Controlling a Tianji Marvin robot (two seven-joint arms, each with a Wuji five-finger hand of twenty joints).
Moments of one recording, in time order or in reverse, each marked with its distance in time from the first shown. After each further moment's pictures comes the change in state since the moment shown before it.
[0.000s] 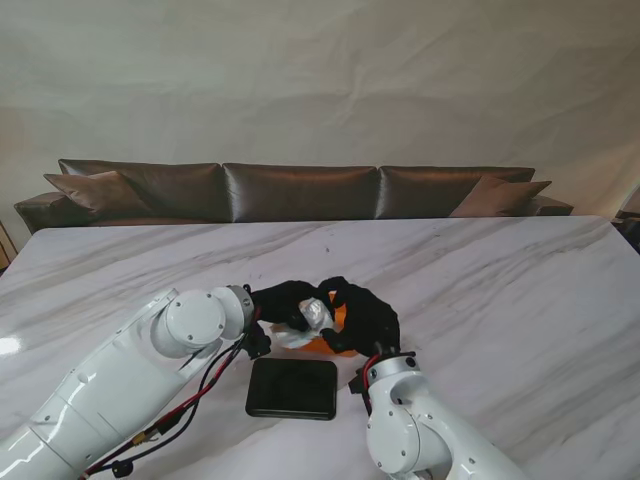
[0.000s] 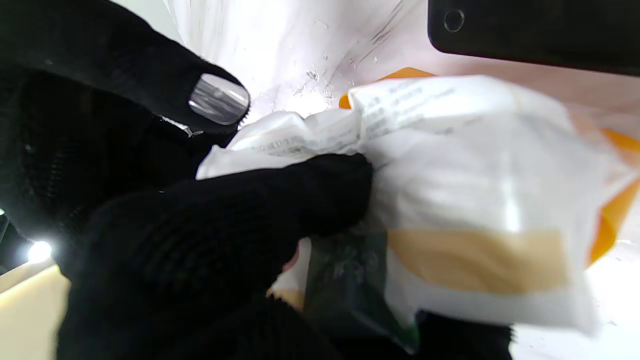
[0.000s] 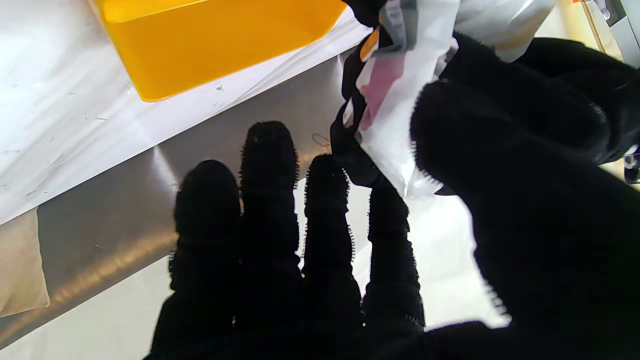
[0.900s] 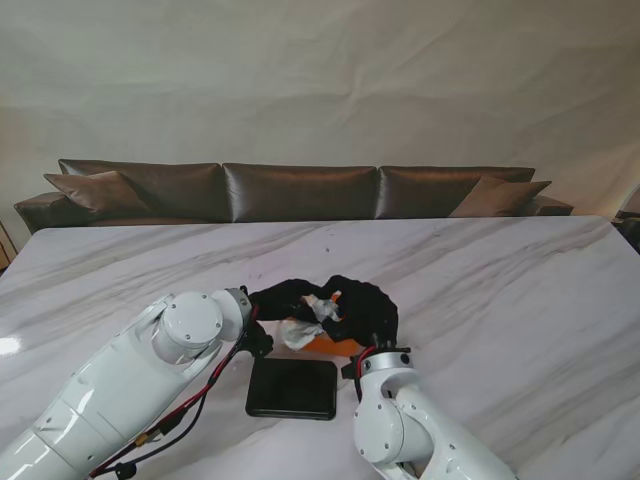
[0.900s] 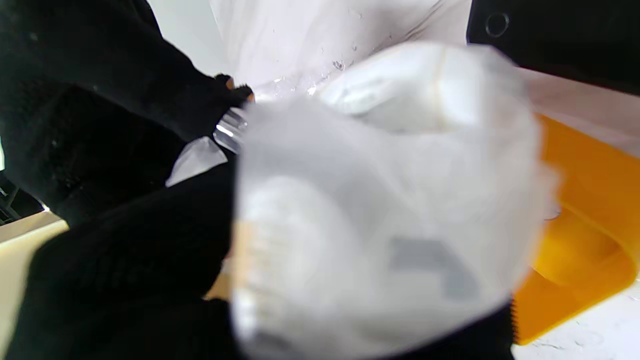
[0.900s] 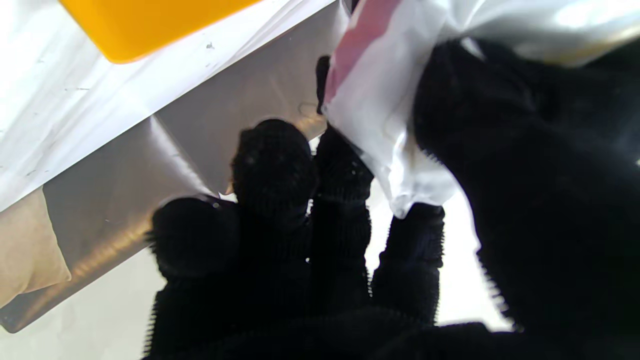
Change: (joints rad) left arm 0.022 -0.021 -0.030 0.032 -0.105 -0.006 0.030; right arm 0.057 -0.058 -0.032 0.107 0.063 -0.013 -0.185; left_hand -0.276 0.230 -0.213 0.092 -0.023 0.088 -0.040 -0.266 0.035 0.060 0.098 -0.151 0.111 -0.019 0.147 -0.045 0.086 0.000 0.002 -0.019; right_hand 0.009 -0.158 0.064 -0.223 0.418 -0.216 0.214 -0.065 0.458 -0.070 0.110 0.191 0.335 -0.054 0.208 0.050 0.305 -0.010 0.191 -0.006
